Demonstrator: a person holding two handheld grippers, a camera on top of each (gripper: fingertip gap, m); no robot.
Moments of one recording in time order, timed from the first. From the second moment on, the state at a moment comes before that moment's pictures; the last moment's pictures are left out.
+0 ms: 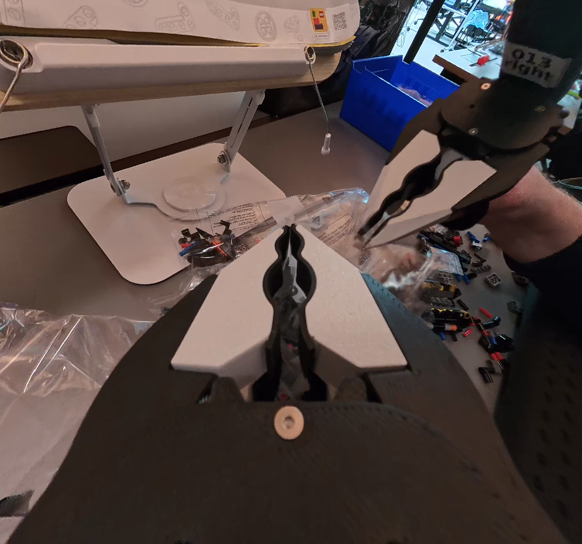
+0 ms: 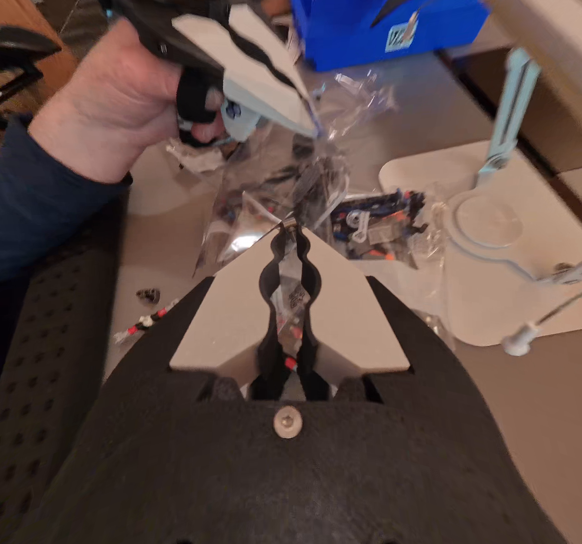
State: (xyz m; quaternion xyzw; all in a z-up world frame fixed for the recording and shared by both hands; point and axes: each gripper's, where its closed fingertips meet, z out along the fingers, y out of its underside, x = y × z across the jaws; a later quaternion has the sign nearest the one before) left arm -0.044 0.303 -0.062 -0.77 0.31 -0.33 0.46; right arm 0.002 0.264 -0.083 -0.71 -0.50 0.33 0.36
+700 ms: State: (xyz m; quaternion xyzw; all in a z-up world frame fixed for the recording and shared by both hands) left arm -0.049 0.307 -0.064 -0.77 0.30 -0.32 0.46; right arm 0.040 0.269 -0.092 -0.74 -0.50 0.28 0.34
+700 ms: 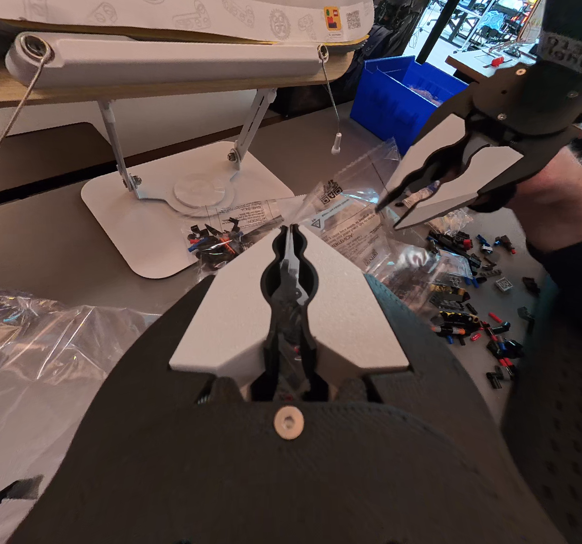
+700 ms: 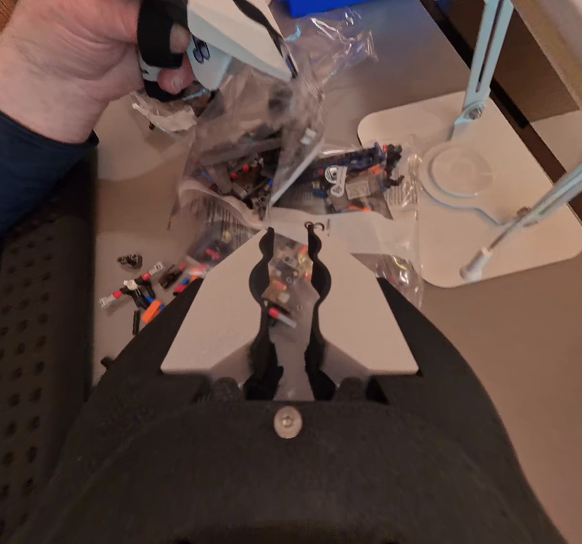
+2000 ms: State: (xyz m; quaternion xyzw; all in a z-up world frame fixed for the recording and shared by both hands) left arm -0.027 0.305 -0.083 -0.79 0.35 -0.23 0.45; right arm 0.127 0.194 -0.177 -0.76 -0.61 0.21 0.10
